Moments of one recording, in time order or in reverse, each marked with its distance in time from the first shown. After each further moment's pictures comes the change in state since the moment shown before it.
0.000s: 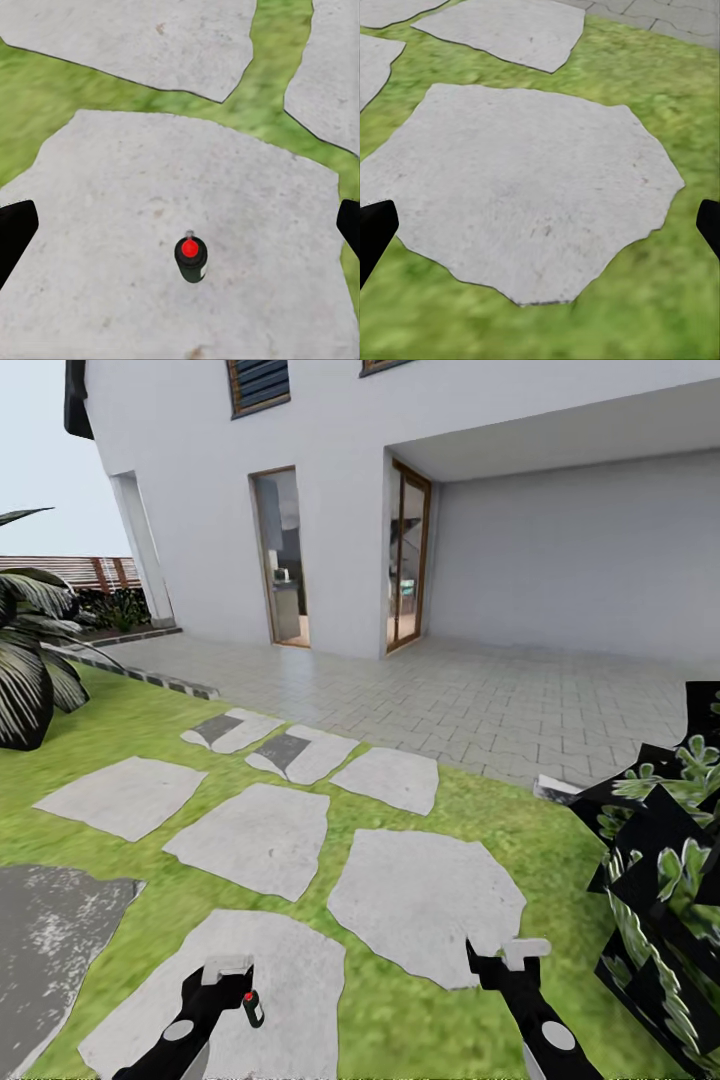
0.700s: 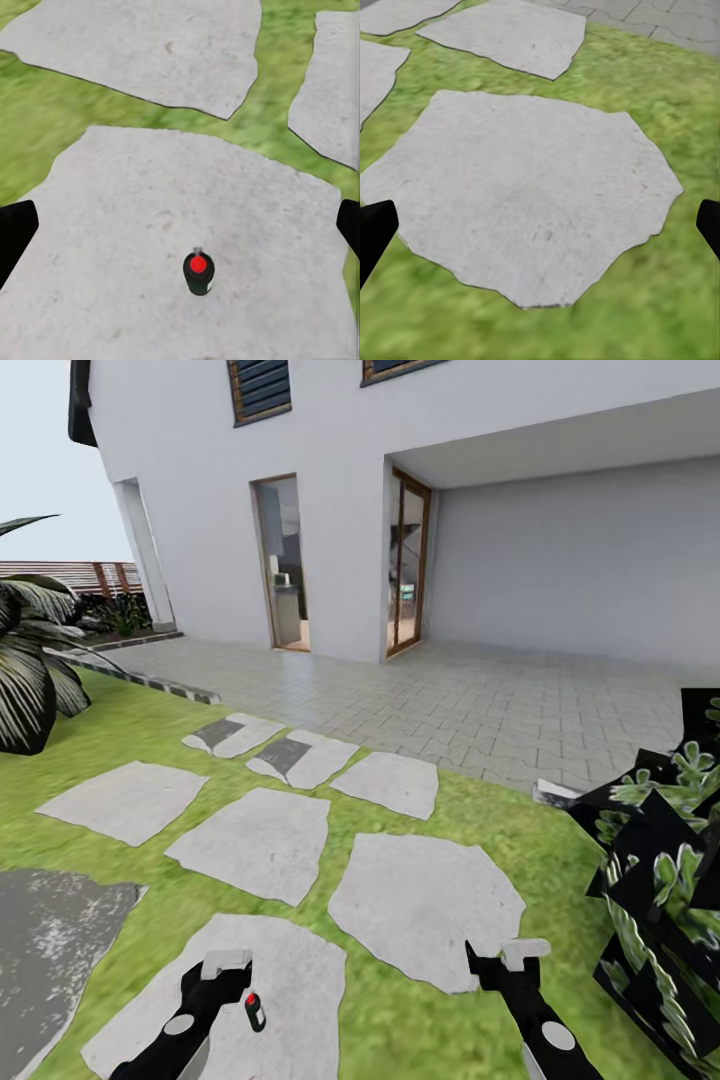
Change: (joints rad) left arm -0.008 0.001 0.001 -0.007 -0.003 0.001 0.013; right arm 0.000 -0.001 0.001 0.002 0.001 0.002 0.004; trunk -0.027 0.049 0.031
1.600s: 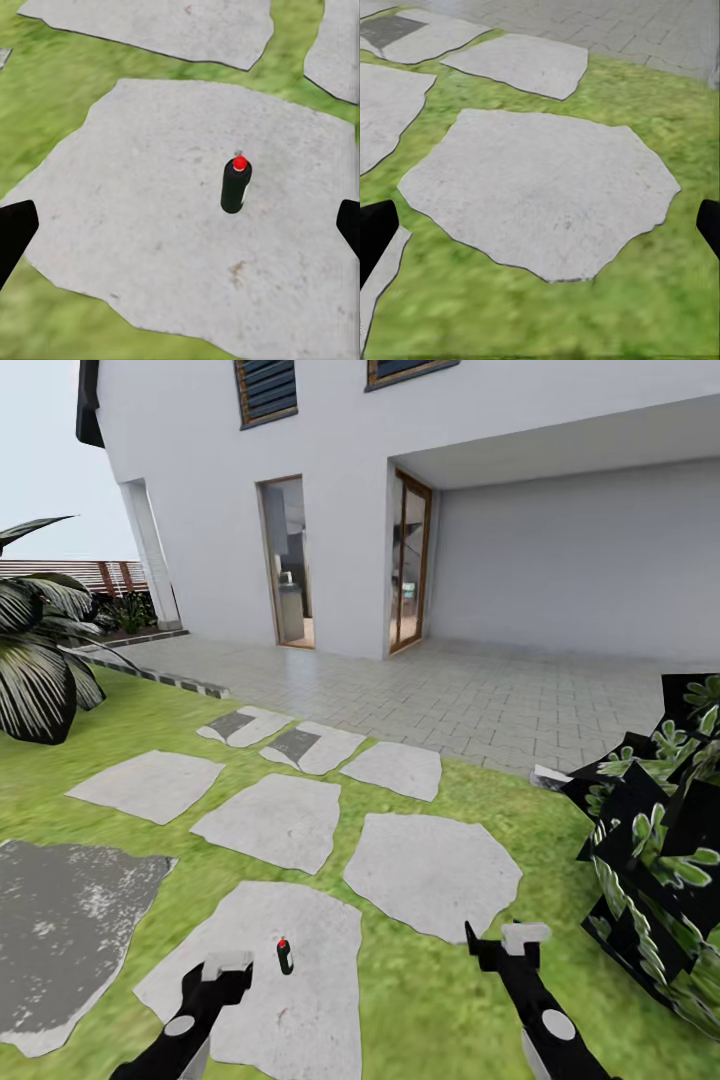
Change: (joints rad) left arm 0.000 0.000 -0.008 0.004 -0.004 0.001 -0.004; right arm 0.010 0.002 -0.002 -0.092 -0.001 -0.018 -0.008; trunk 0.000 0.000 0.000
